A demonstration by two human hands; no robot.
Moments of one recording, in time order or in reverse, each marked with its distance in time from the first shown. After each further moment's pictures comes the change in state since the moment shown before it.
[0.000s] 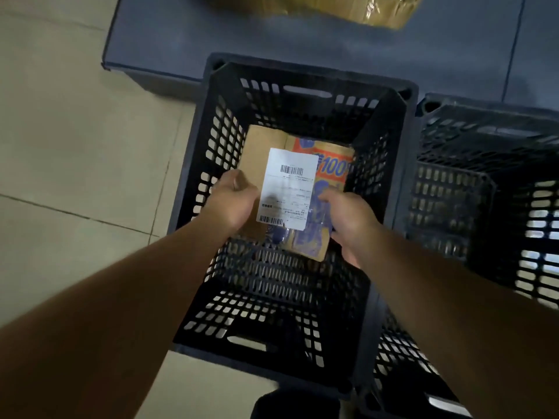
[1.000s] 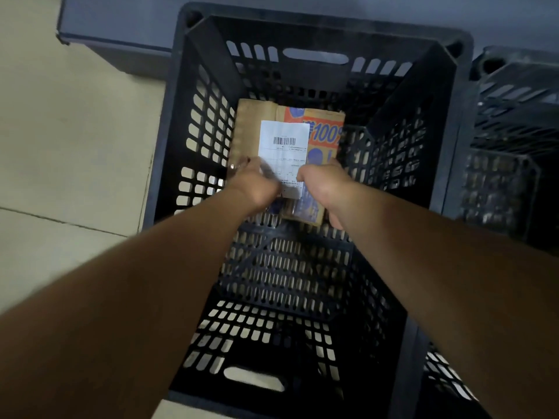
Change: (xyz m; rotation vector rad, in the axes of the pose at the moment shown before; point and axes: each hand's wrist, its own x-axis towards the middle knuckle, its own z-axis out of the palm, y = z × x) left_hand 0.091 -0.004 0.045 0.425 -0.122 0.087; right_hand 0.101 -0.009 0.053 -0.222 -0.034 -0.063
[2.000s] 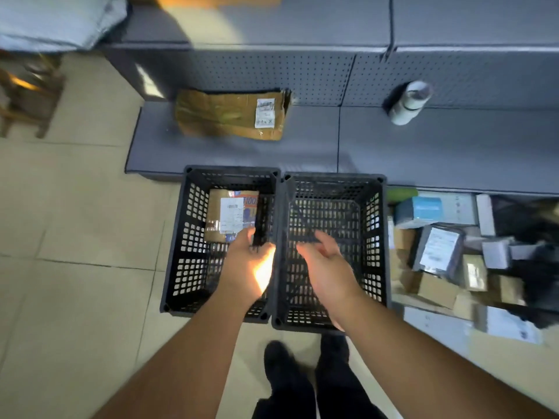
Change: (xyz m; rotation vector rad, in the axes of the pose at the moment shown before) left_hand -0.458 0.209 -0.003 -0.587 0.111 0.107; right_hand -0.472 0.009 -0.245 0.174 0.081 -0.128
